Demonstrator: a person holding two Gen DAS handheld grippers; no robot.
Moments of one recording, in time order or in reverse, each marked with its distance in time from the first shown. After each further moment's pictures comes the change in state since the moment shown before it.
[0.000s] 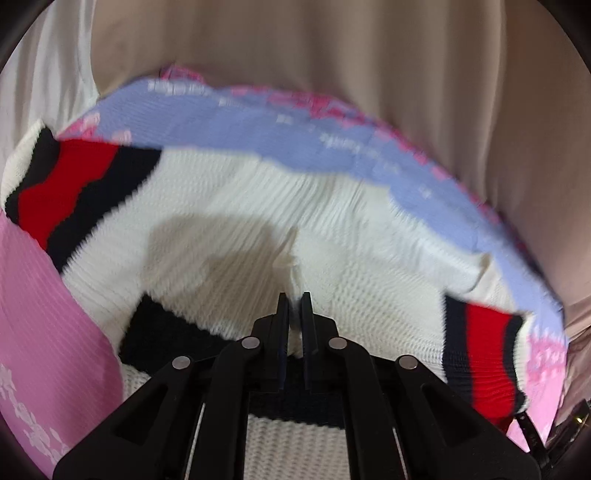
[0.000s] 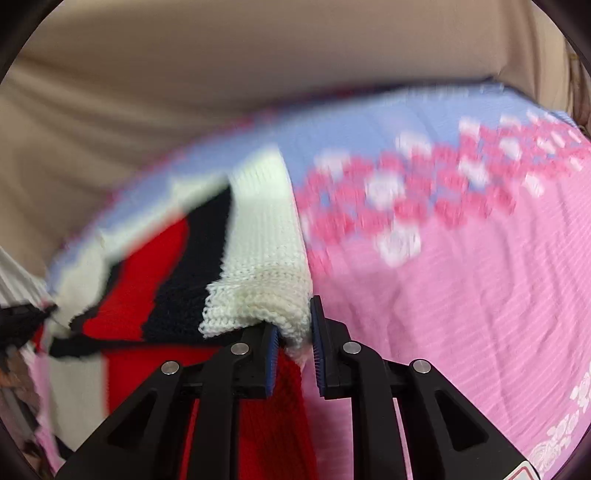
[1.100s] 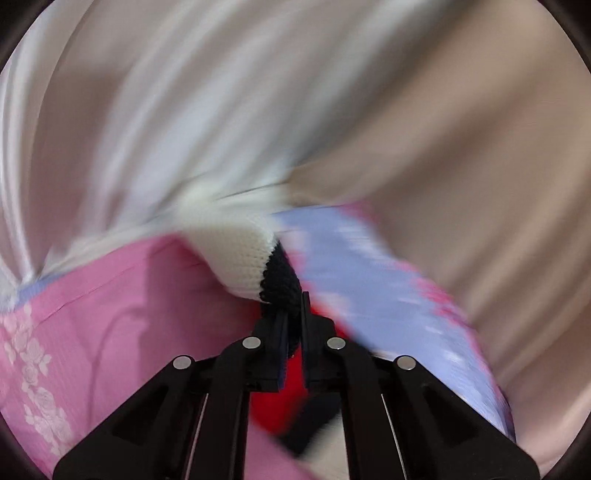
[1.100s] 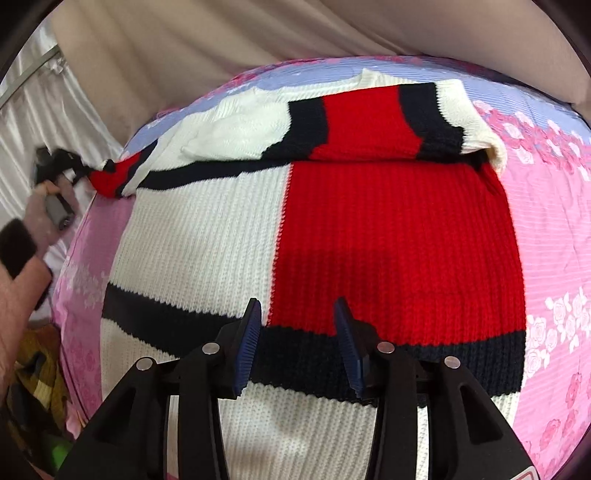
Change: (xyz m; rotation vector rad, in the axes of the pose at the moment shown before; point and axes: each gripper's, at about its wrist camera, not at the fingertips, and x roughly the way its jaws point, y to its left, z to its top) left arm -0.092 0.199 0.108 -0.382 -0.362 0.012; right arm -0.092 0.145 -0.128 -0.232 0.161 0.153
